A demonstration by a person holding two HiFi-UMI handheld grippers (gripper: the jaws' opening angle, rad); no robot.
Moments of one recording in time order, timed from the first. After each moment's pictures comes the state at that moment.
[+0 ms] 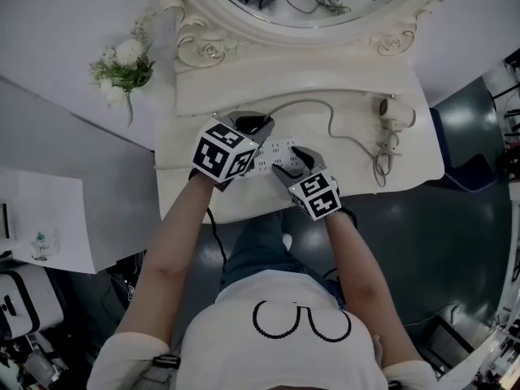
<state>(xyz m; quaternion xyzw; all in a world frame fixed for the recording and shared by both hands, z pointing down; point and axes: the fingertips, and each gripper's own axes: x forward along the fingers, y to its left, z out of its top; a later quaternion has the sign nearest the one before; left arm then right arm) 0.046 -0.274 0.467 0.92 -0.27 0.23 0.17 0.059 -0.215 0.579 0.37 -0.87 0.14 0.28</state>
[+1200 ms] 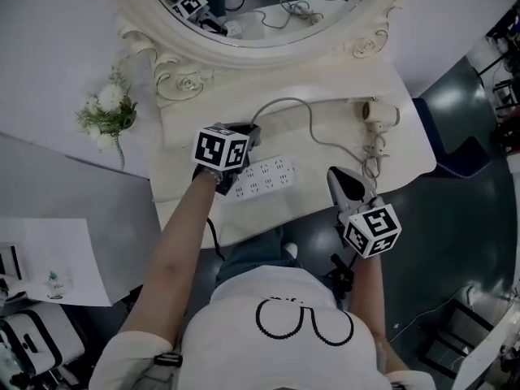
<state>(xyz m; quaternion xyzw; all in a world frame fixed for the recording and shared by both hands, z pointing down) 0.057 -0.333 0.509 0.88 -0.28 0.26 0.26 0.186 -0.194 0.441 0.53 -0.83 0.16 0.10</state>
